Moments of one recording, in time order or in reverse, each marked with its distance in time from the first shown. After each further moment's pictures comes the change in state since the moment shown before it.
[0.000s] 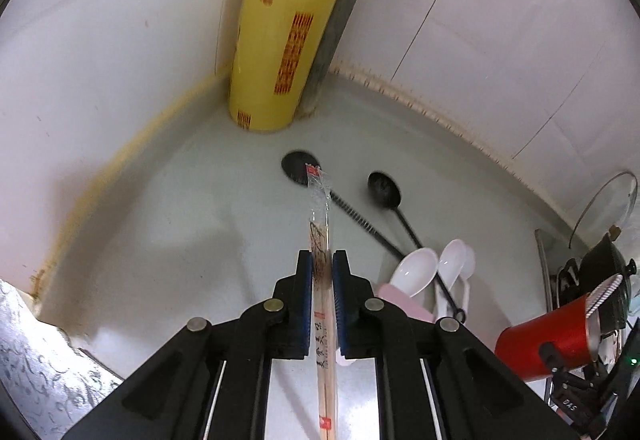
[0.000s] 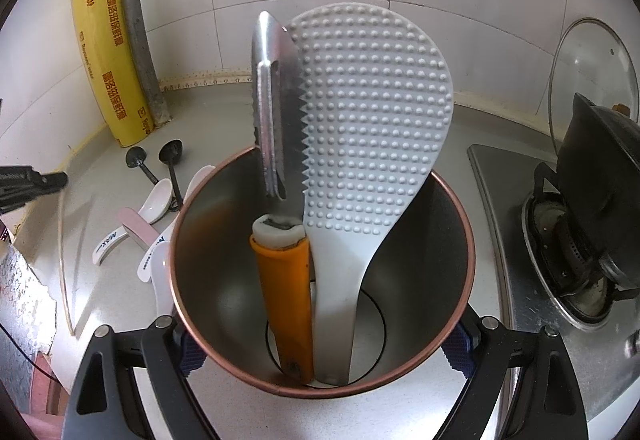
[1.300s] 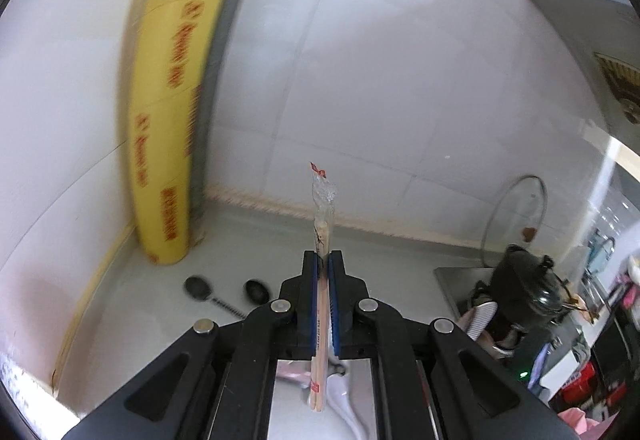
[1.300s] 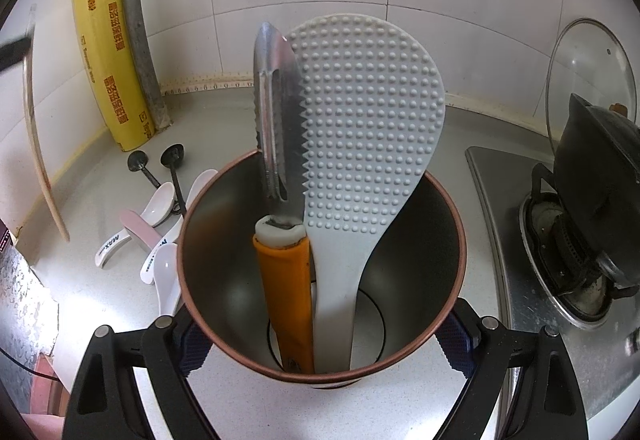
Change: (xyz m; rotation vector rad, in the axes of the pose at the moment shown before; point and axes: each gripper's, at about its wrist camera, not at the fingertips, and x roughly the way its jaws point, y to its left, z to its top) left arm -0.111 -0.097 0.032 0.248 -0.291 -0.273; right arm -0.009 -0.004 0.000 0.002 -0.014 0.001
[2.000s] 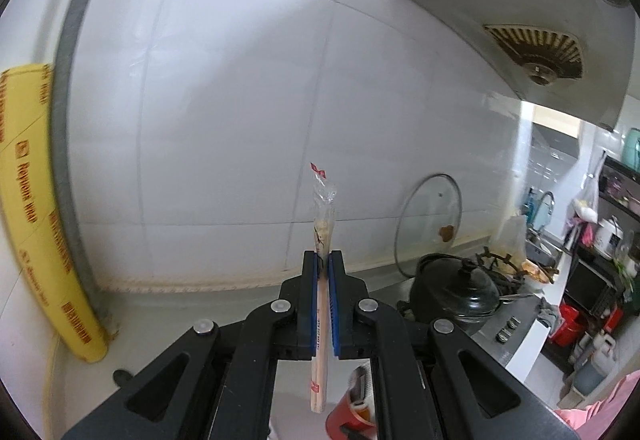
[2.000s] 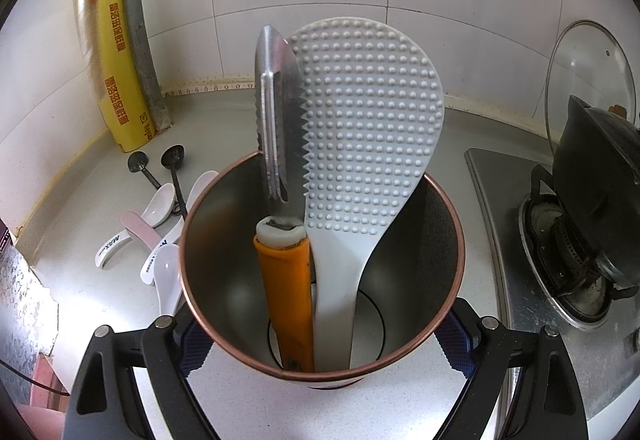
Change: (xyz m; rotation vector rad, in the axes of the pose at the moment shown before) left arm 0.001 -0.116 0.047 0.249 -0.087 -0.275; right arm -0.002 -0.002 0.000 -0.004 -0.005 0.002
